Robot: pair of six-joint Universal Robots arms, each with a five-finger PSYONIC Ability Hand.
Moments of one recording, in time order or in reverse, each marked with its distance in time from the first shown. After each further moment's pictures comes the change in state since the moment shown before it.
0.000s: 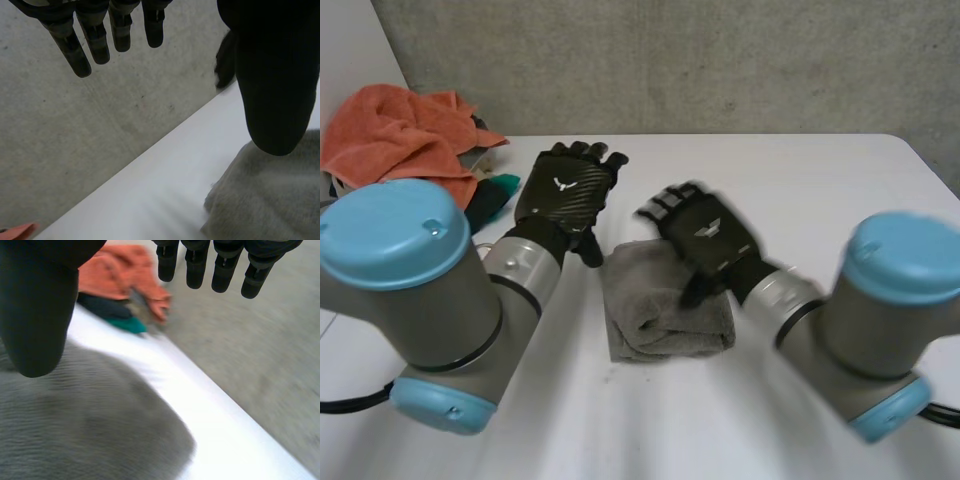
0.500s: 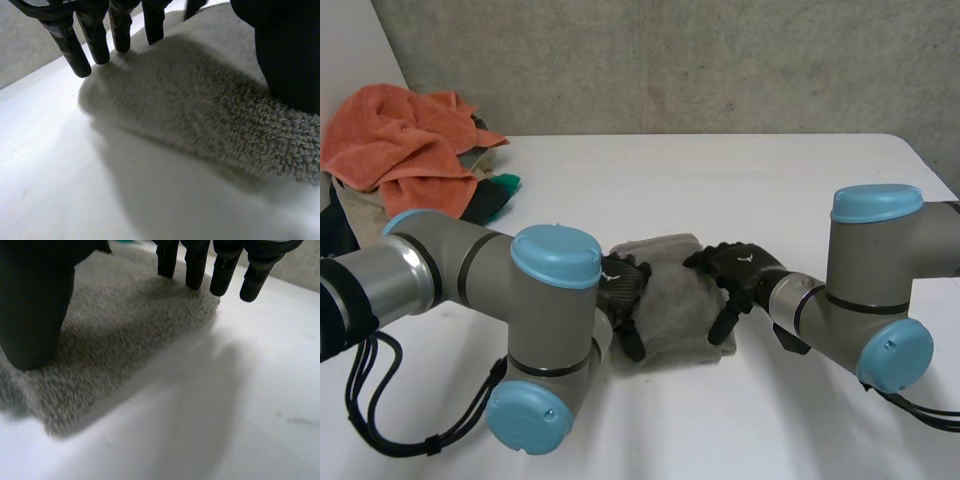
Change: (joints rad) left arm -0.112 -0.371 0.258 -0.336 -0.139 -0.099; right arm -0.098 0.286 -0.287 0.438 0.041 0.087; left_hand 0.002 0.002 0.002 0.002 0.001; right_hand 0.007 0.031 0.044 0.043 0.045
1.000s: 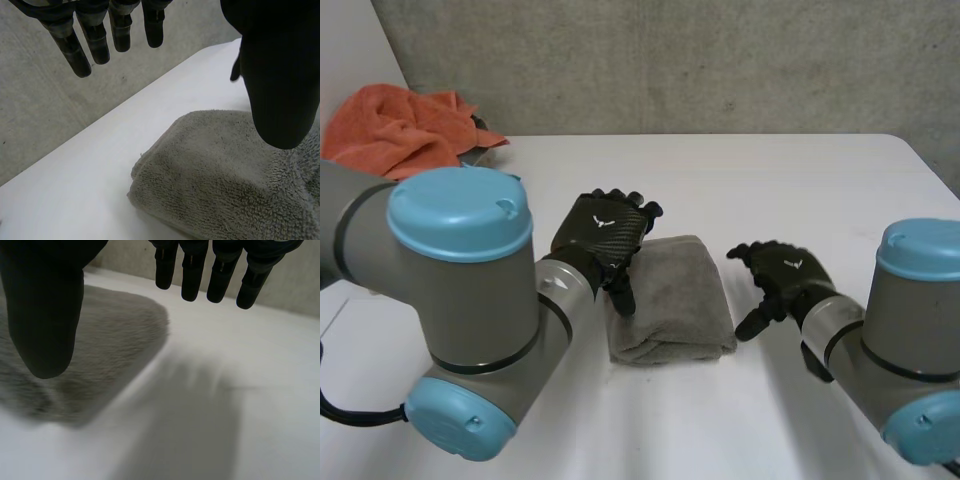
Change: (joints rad) left arm 0.023 0.302 -0.117 0.037 0.126 0.057; right arm -0.006 -0.272 0.380 -0.247 0.174 0.274; left_hand -0.003 -0.002 -0.002 -0.002 -0.001; right_hand 0.080 0.092 0.051 0.053 0.022
